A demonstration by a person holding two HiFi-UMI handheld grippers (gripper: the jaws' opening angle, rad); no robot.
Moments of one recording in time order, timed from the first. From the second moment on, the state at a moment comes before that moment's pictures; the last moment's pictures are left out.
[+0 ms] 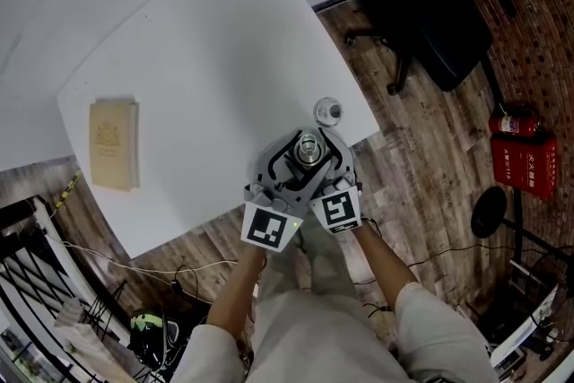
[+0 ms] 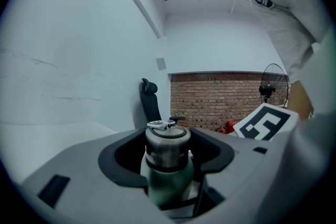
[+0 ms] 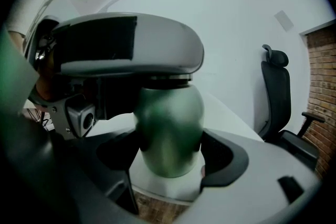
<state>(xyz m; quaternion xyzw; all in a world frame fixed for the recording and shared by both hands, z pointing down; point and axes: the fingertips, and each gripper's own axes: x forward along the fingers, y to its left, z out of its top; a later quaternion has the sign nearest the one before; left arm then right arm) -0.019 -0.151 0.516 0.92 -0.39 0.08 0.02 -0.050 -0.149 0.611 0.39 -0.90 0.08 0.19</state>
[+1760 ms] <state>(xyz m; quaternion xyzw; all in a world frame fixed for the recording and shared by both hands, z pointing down) -0.021 -0.138 0.524 0.93 -0.36 0.09 0.01 -0.051 -0.148 0.611 0.39 -0.90 0.07 0.19</state>
